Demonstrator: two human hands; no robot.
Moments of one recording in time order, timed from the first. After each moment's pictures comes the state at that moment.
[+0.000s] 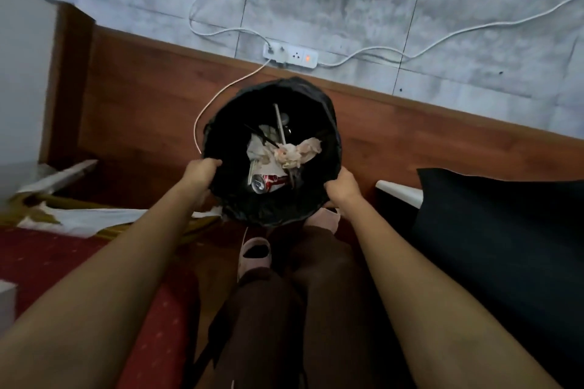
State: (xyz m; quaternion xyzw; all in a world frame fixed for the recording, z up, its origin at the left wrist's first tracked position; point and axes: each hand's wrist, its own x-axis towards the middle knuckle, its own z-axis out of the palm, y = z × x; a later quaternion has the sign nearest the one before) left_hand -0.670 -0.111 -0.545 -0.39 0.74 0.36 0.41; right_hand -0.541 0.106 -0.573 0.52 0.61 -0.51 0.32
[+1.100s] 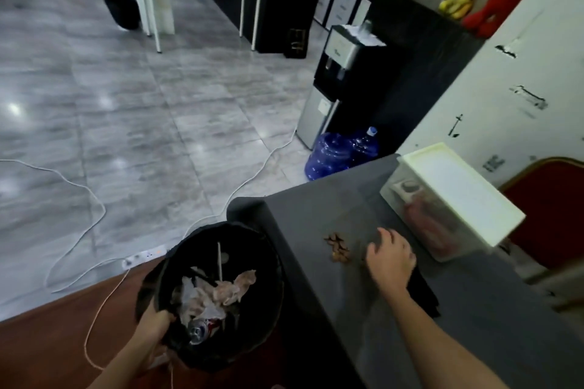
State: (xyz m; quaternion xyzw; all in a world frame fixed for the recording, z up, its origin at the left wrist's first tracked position) left_hand -0.528 -0.107 -0.219 0.02 0.77 0.40 0.50; right_hand -0.174 0.131 -0.082 0.73 0.67 -0.05 -0.07
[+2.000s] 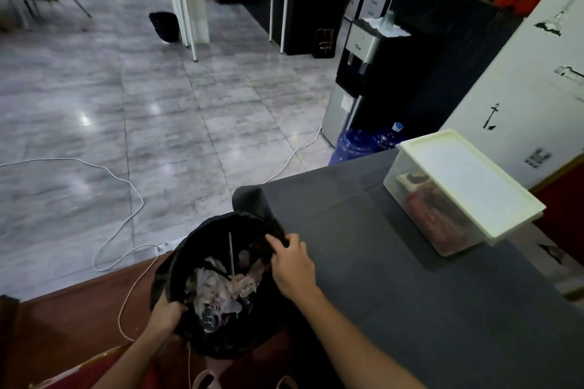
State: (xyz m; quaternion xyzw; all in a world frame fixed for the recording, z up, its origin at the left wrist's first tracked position) left_hand -0.457 -0.118 -0.211 0.00 0.80 0.44 0.41; right_hand -0.266 0.051 -0.120 0.48 0.85 -0.22 -0.03
